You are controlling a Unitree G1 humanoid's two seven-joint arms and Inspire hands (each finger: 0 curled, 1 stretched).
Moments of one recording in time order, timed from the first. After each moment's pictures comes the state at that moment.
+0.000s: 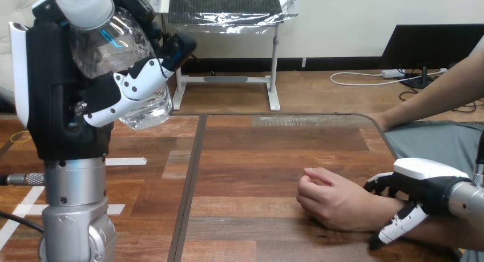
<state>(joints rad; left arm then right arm) -0.06 0.06 0.10 -0.39 -0.07 -0.41 -0.02 -0.32 -0.80 0.29 0.49 -0.62 -0.20 0.47</state>
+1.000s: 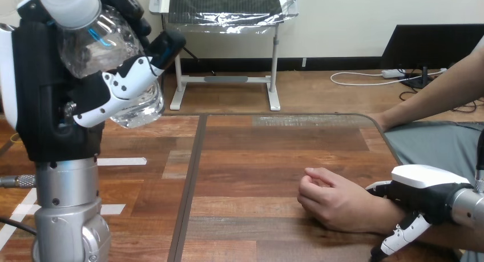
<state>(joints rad) -0.06 0.06 0.13 -0.39 -0.08 -0.43 -0.03 -0.24 -0.84 0.26 0.34 -0.60 -0.20 0.53</state>
